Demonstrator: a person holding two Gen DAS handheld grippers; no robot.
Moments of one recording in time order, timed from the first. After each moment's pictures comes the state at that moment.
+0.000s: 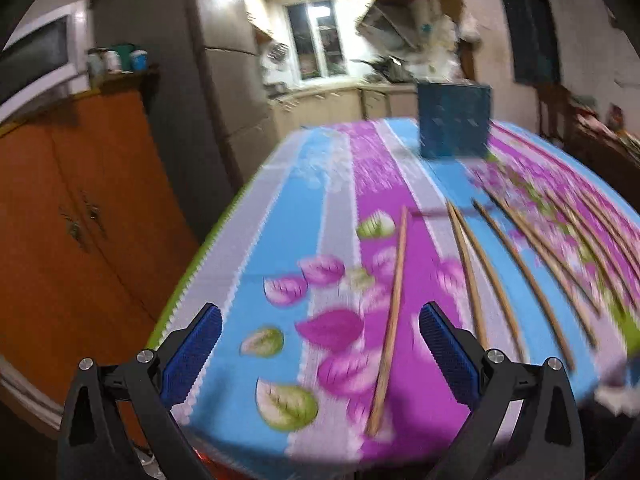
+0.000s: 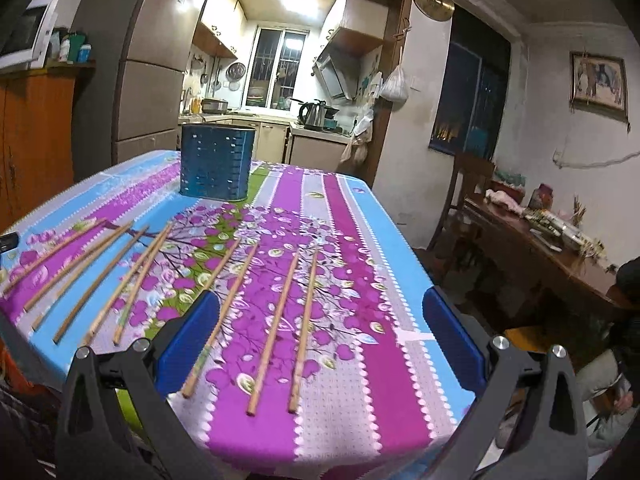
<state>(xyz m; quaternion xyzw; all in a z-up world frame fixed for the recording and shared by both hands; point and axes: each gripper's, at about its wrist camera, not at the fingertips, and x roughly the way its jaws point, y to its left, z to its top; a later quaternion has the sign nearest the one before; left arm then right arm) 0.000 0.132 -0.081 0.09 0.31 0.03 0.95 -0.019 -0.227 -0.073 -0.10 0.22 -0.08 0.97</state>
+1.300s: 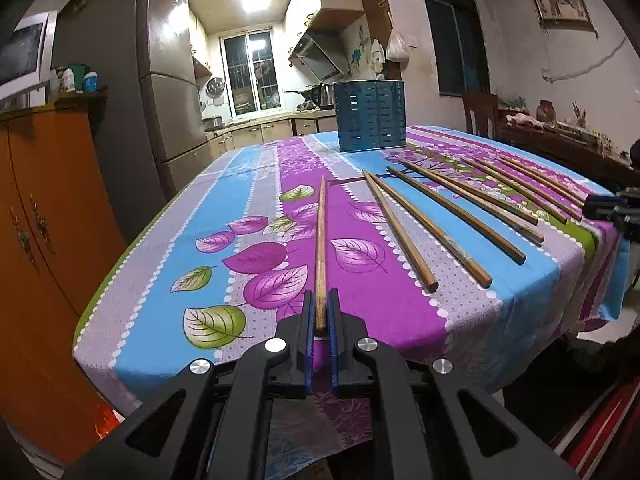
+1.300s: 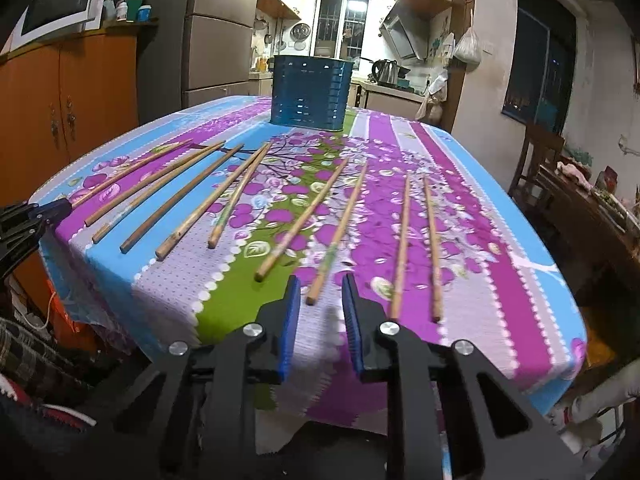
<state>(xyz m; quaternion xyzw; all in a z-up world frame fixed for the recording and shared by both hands) -0.057 0.124 -0.133 0.09 0.24 -0.09 0.96 -0.034 -0.166 -0.135 -0.08 0.30 0.05 0.95</state>
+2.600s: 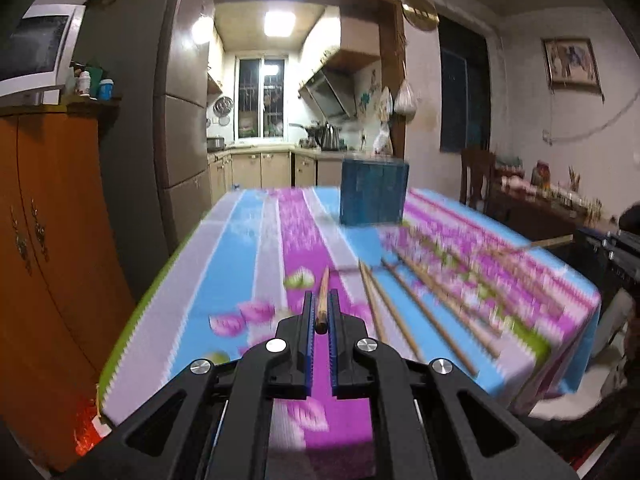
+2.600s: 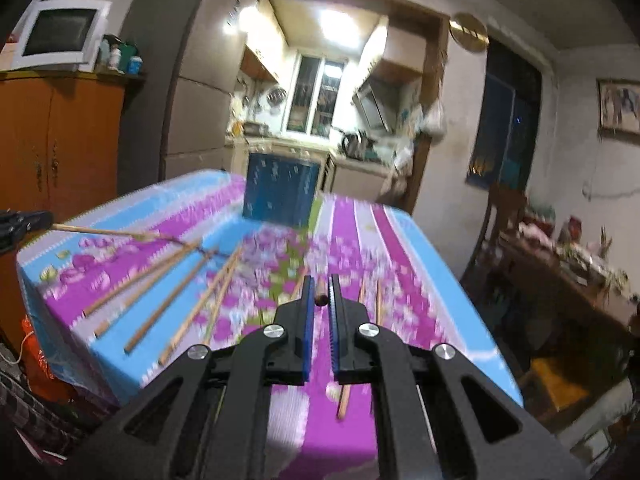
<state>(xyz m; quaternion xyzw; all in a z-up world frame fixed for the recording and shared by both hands) -0.051 0.141 -0.040 0.01 0.18 -0.11 0.98 -0.042 -0.168 -0.047 -0.12 0.15 0.01 0.98</state>
